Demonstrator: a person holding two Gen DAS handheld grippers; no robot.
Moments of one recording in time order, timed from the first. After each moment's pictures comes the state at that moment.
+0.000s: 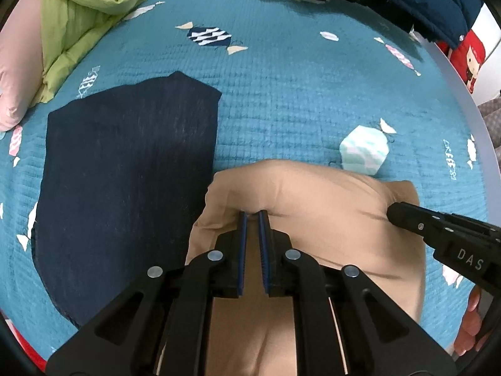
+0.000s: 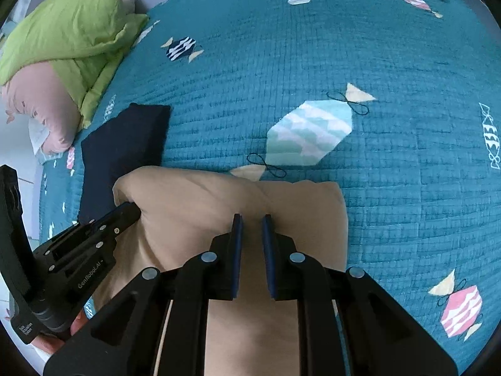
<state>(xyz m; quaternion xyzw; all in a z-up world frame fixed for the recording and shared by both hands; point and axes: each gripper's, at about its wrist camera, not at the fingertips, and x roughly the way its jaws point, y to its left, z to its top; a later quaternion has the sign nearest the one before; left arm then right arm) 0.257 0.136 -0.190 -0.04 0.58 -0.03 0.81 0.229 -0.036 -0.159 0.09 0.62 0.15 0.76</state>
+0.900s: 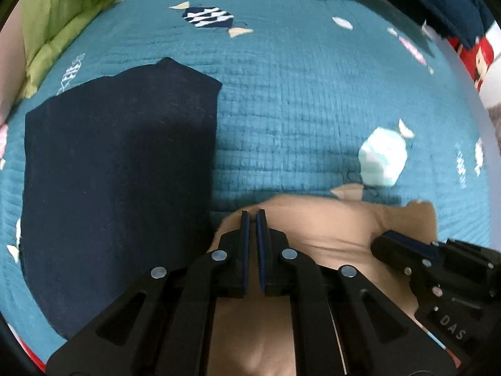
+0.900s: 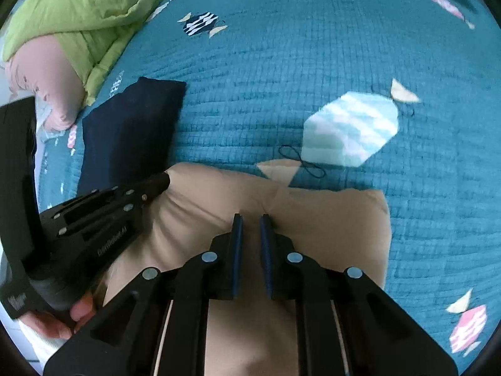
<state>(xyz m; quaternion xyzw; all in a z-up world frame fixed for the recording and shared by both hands) 0.295 0.147 -0.212 -0.05 0.60 -0.04 0.79 0.238 -0.004 -0.165 0.08 0.64 0.18 0.75</state>
